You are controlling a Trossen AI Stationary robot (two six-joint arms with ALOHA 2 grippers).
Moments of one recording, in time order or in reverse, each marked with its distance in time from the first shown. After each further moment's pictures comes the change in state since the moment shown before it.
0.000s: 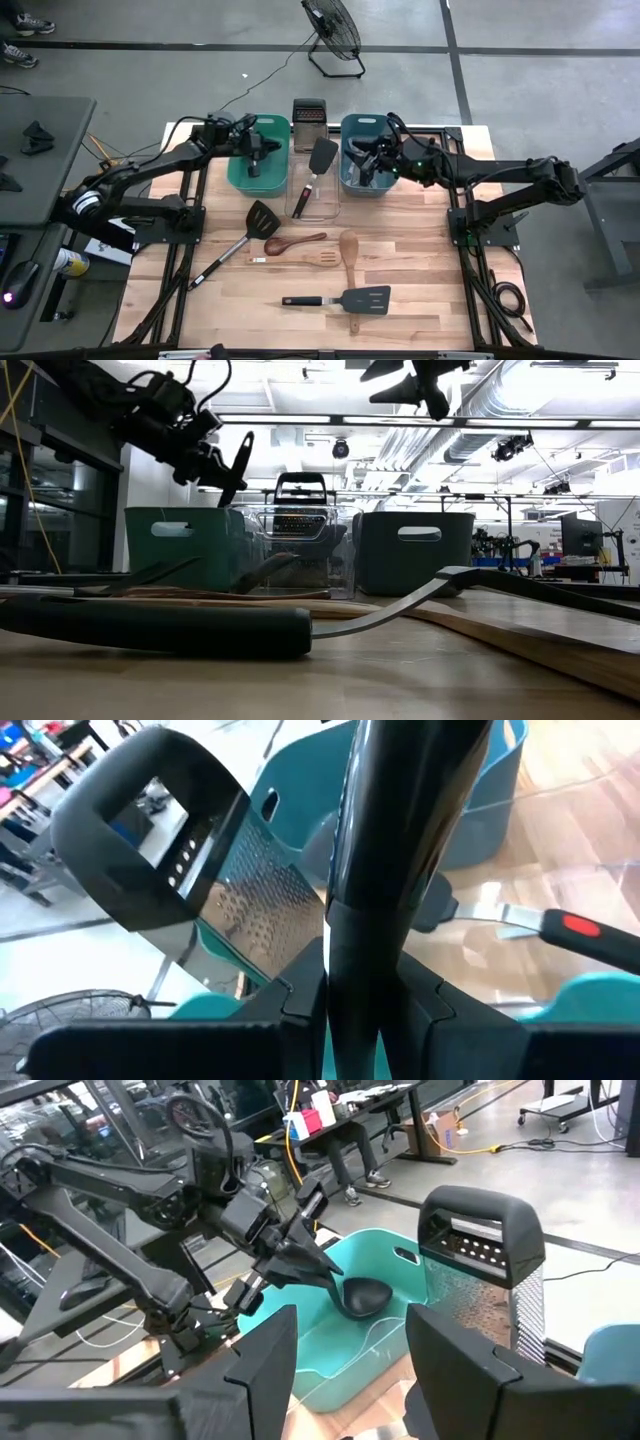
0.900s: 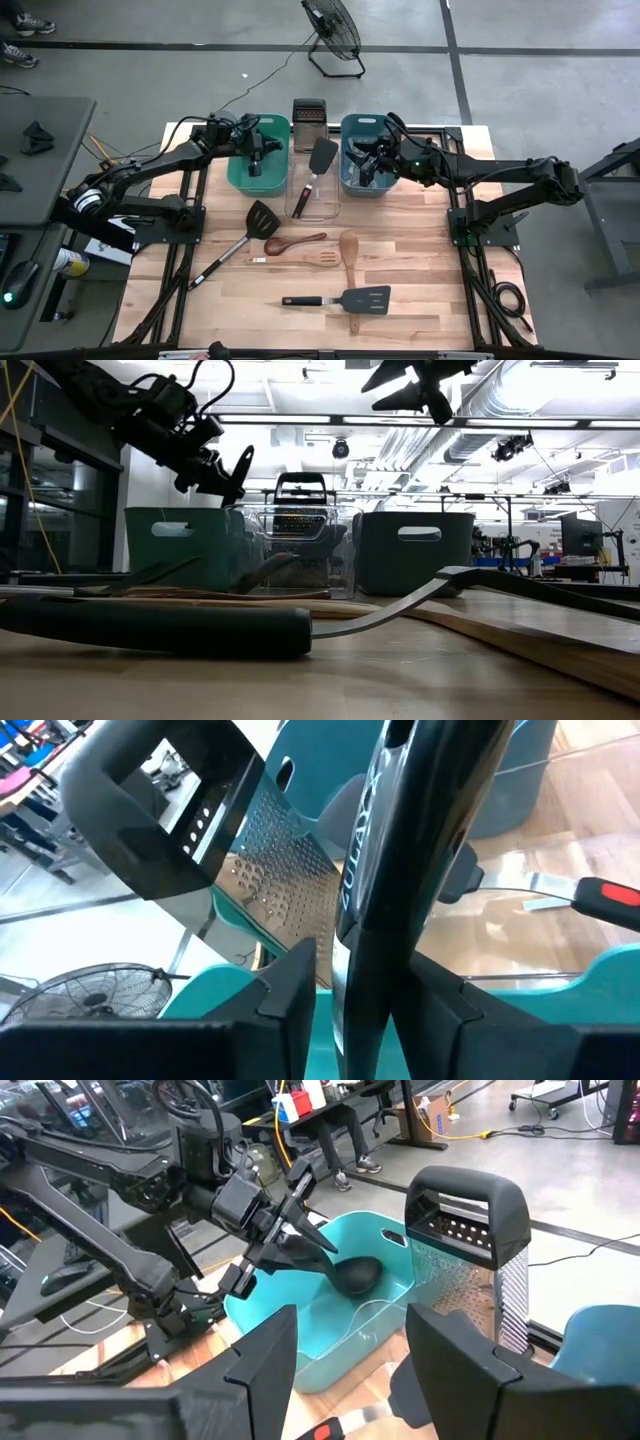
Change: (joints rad) left arm 0.000 0.011 0.001 -0.023 -0.081 0.028; right arm -0.008 0.000 0.000 -0.053 0.000 0.002
